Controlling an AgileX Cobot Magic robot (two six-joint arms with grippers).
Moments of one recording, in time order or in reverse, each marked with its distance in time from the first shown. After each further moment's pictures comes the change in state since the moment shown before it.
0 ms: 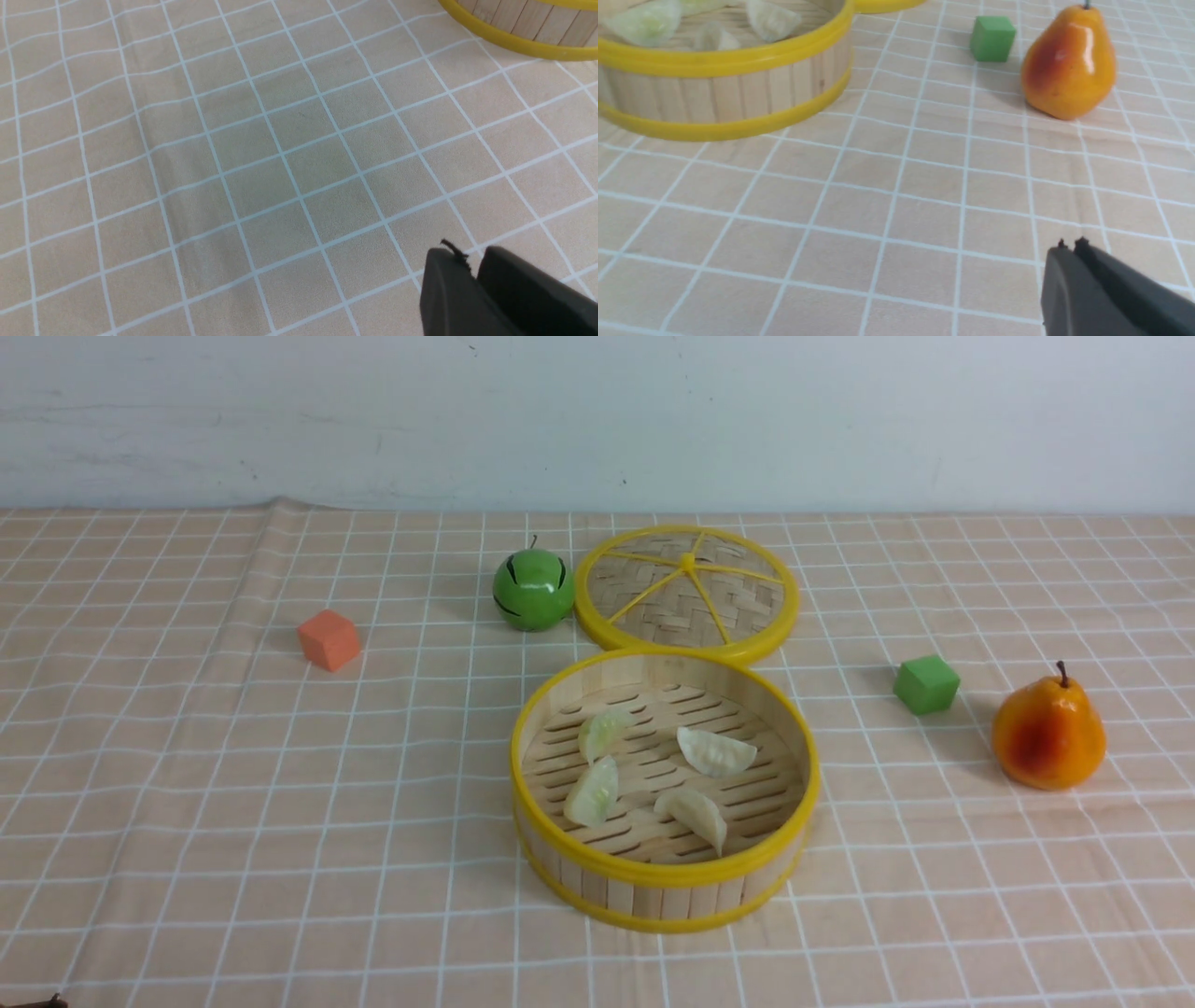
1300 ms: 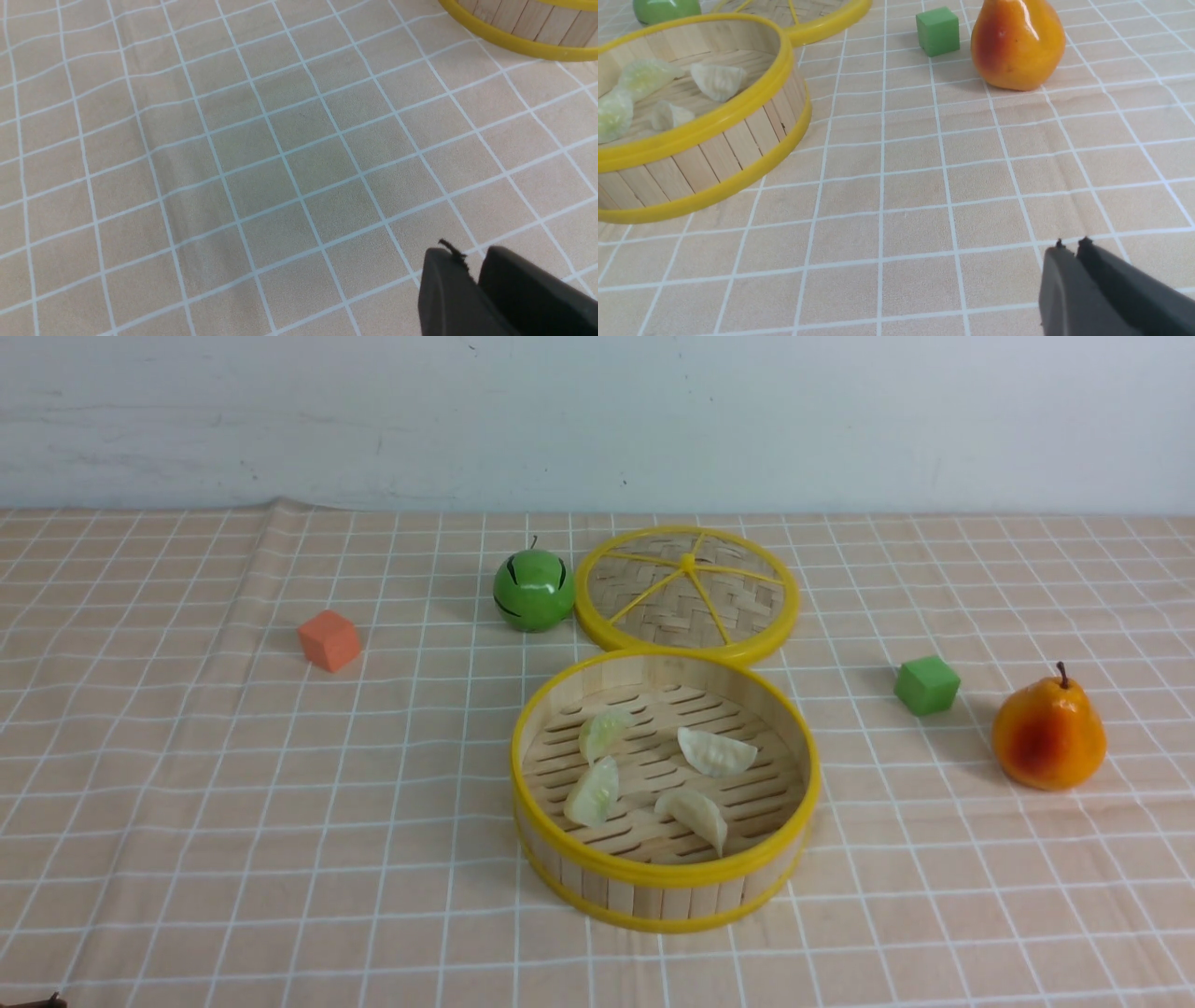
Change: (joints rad) right arm -0.037 -0.006 -0.004 -0.048 0.019 0.293; left arm 0.000 0.000 0.000 0.001 0.000 0.000
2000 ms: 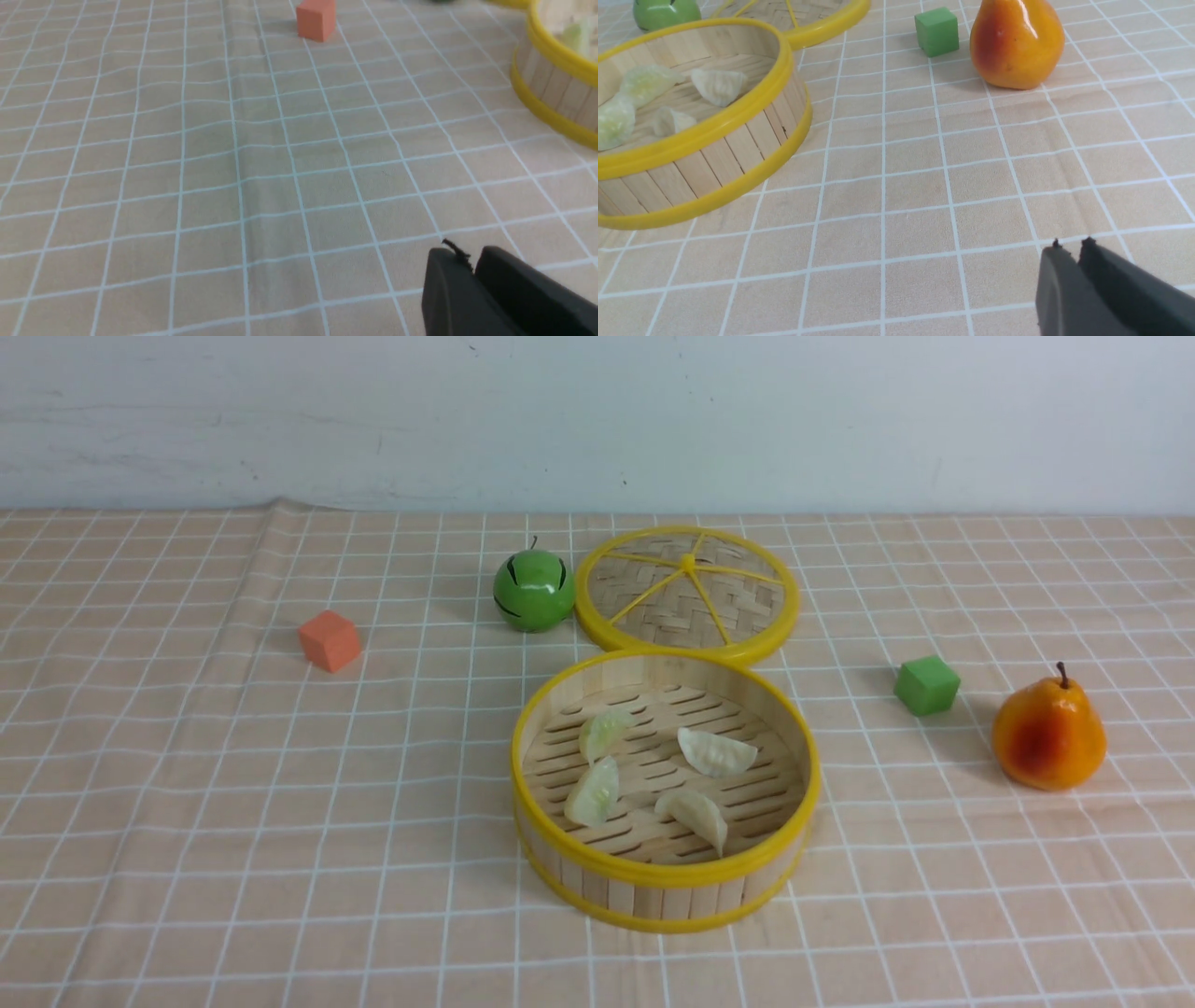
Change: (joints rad) right arm 0.000 0.000 0.000 0.000 0.002 0.020; left arm 0.413 -0.434 0.288 -0.198 -0.219 0.223
